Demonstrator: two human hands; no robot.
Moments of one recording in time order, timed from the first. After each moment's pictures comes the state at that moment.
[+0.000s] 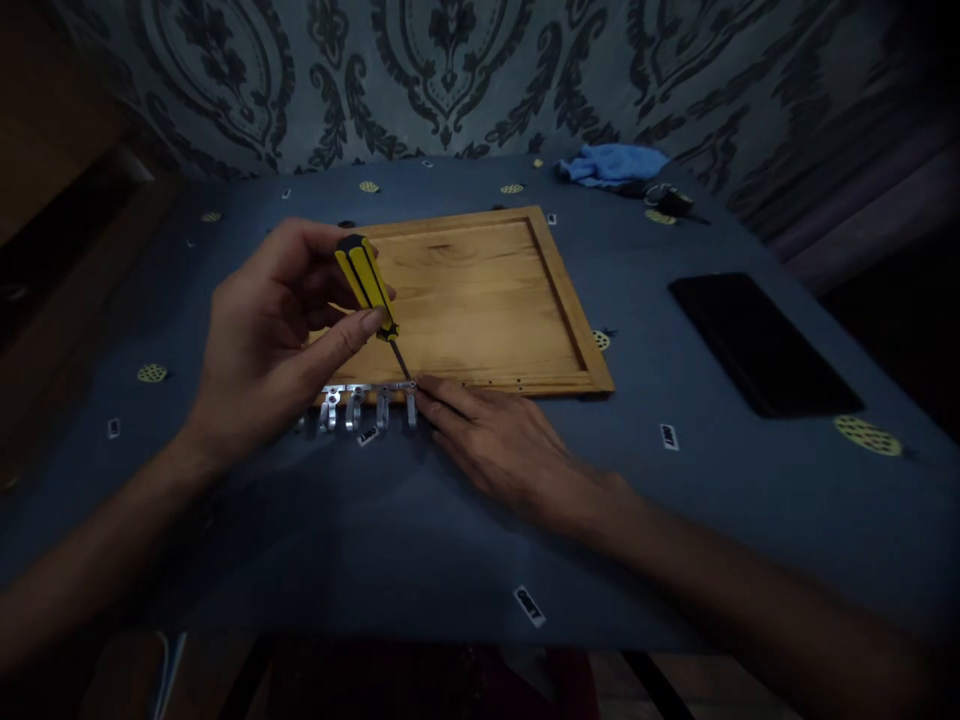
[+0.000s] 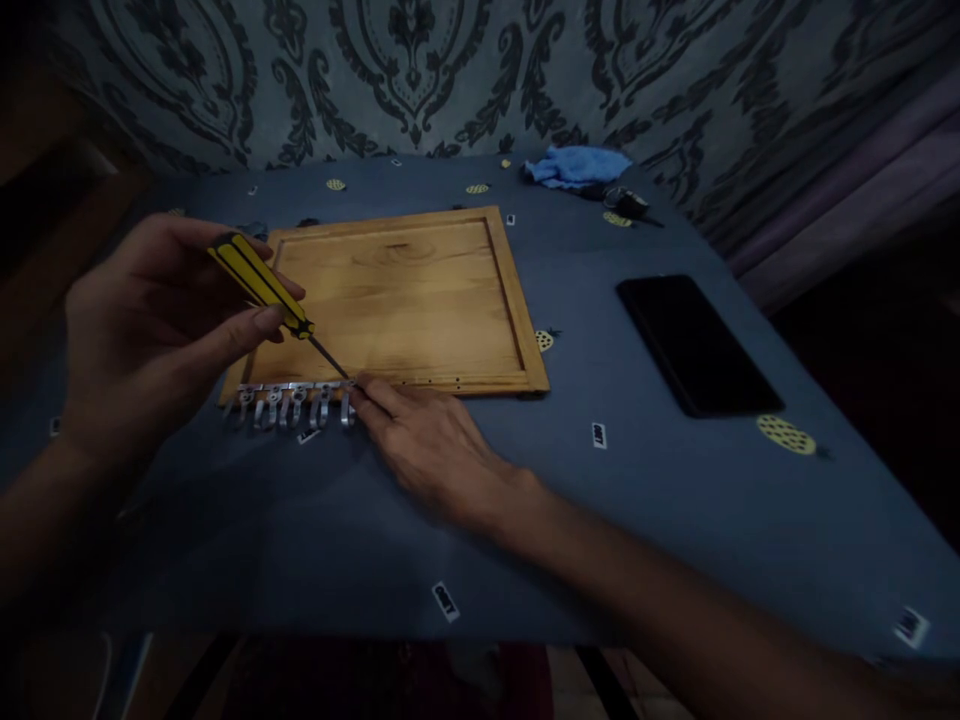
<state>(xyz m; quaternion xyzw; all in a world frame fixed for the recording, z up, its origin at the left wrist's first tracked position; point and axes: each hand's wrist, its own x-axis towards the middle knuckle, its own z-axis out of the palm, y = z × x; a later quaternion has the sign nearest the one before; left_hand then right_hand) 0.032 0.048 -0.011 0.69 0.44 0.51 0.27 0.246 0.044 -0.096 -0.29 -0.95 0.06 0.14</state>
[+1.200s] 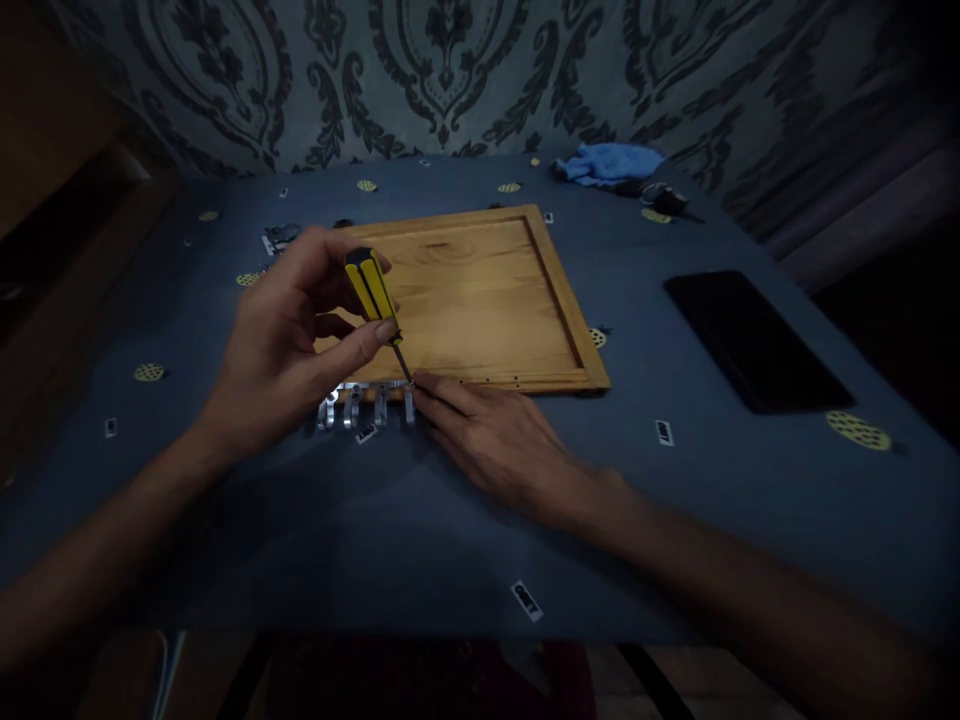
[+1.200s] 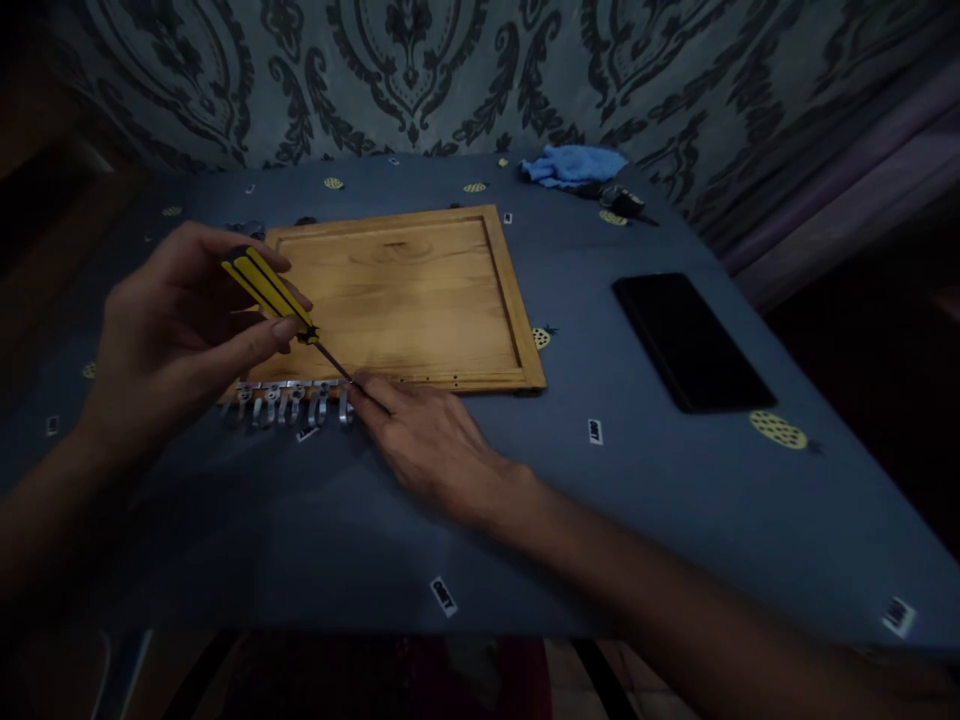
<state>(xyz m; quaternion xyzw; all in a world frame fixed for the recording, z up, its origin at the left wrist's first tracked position) 0.035 0.049 -0.014 0.70 0.46 0.47 0.29 0.246 0.044 -0.094 -0.28 -0.95 0.06 0.15</state>
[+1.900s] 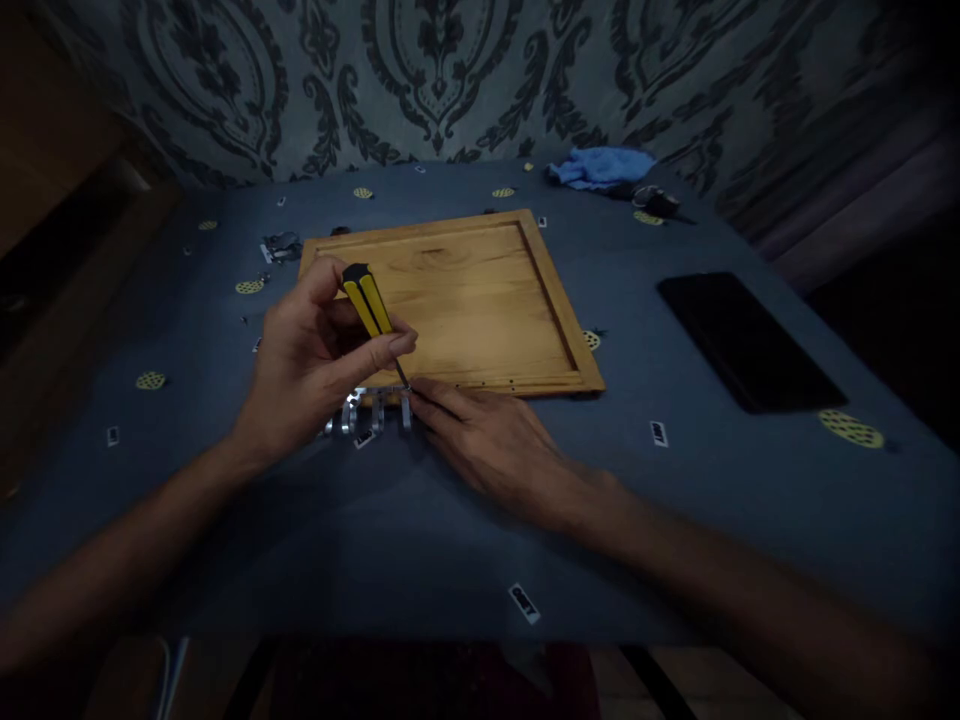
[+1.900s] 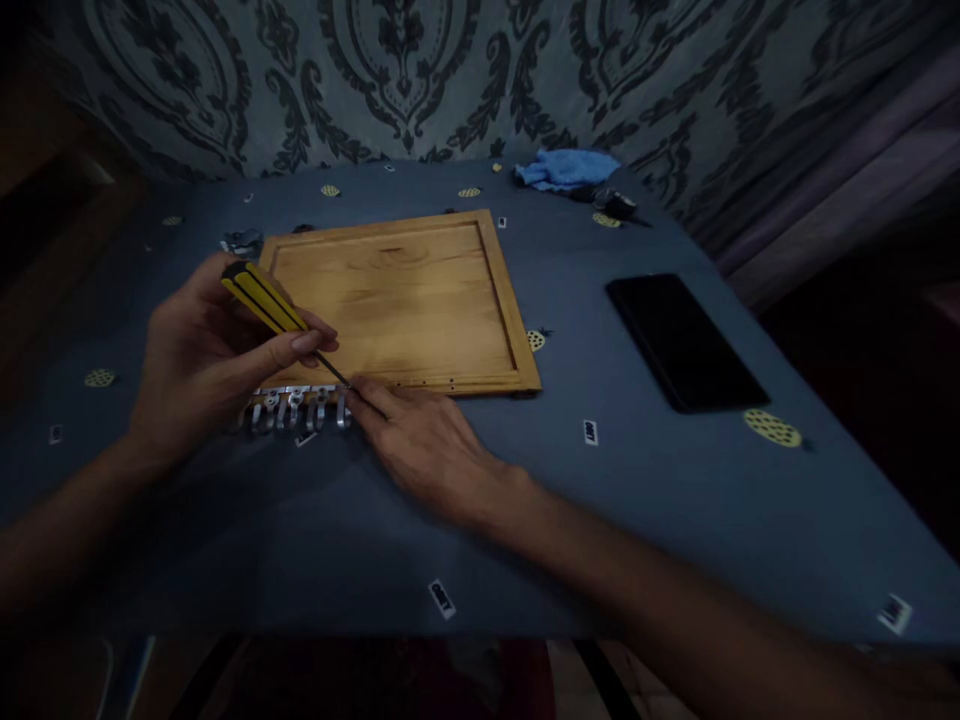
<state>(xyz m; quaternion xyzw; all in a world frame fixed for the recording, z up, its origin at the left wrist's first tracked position) 0.049 0.053 -0.025 0.62 0.46 0.51 0.39 0.245 0.045 -0.099 -0.28 -0.94 0.07 0.18</state>
